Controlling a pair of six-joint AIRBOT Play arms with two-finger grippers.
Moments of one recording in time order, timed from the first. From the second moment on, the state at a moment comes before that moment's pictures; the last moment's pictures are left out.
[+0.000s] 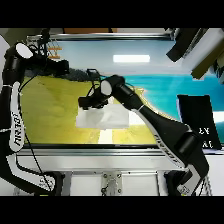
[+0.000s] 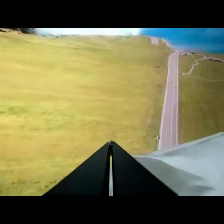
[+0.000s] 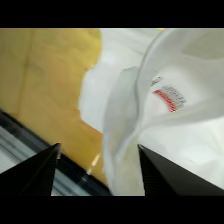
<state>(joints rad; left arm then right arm) 0.03 -1.70 1.86 1.15 -1.27 -1.49 0.76 -1.86 1.89 -1.15 1.08 1.91</state>
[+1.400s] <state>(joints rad) -0.05 -1.14 1.08 1.15 -1.04 -1.40 0.23 -1.67 1.00 -0.46 0.90 1.17</state>
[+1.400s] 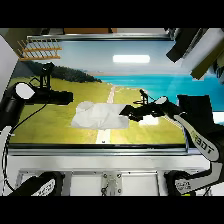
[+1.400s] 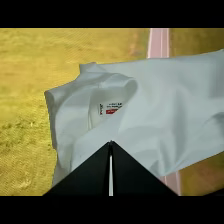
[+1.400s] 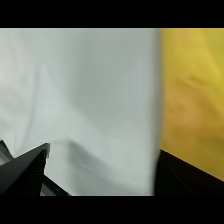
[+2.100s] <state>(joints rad) -0.05 -1.14 1.07 1.15 -1.05 -1.40 0.14 -1.59 1.36 -0.79 0.96 1.34</state>
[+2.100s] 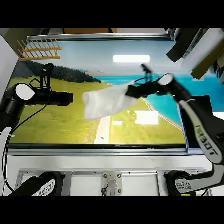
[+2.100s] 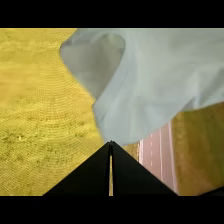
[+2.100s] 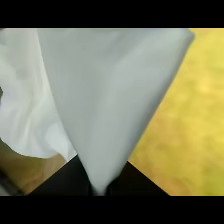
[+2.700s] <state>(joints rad) -0.05 -1.14 1.07 1.15 -1.05 -1.41 -0.57 -1.31 1.42 -1.09 1.03 1.49</state>
